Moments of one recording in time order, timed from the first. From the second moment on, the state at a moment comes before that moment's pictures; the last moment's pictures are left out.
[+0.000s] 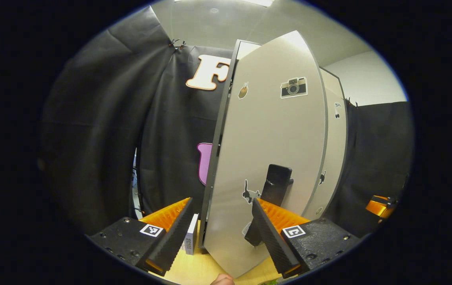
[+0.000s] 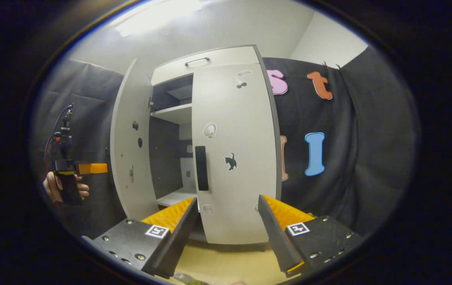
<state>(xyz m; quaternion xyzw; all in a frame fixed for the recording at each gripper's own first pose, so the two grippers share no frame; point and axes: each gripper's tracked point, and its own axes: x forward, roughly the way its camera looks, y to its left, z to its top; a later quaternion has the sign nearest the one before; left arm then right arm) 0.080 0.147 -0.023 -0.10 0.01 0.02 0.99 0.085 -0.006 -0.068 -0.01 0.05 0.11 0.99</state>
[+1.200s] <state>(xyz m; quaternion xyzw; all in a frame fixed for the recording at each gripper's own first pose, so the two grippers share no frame) -0.009 0.074 -0.009 -0.05 -0.01 0.06 1.00 0.009 -0.005 -0.023 -0.03 0.01 0.12 0.99</state>
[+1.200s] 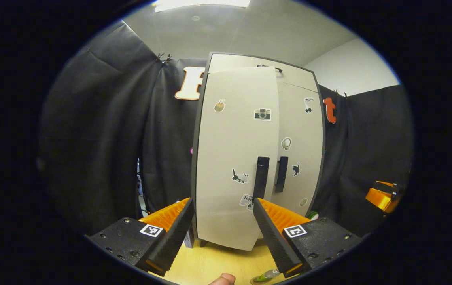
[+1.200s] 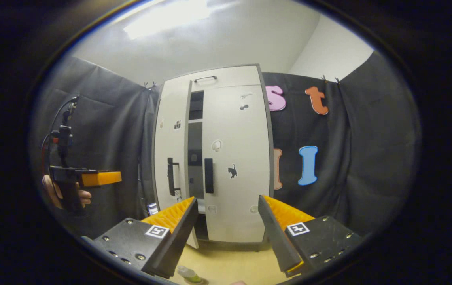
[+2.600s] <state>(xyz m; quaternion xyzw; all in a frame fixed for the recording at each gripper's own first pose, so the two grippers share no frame) 0.011 0.097 -0.004 -0.04 -0.03 0.02 1.00 0.014 0.035 -0.009 -0.06 0.00 0.07 1.00</state>
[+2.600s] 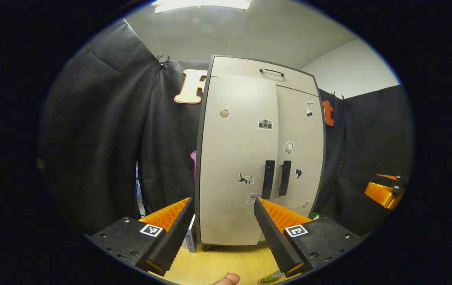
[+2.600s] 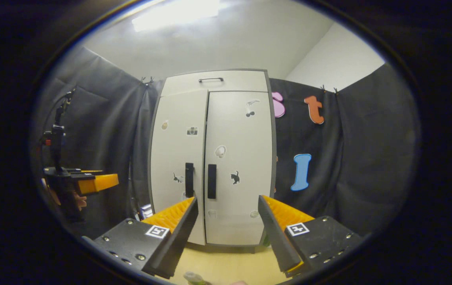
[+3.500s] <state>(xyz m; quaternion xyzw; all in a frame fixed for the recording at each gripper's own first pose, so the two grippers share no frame) 0.041 0.104 -0.032 -0.02 -0.02 0.00 1.00 0.034 0.046 -0.031 -0.08 0.01 0.04 1.00</state>
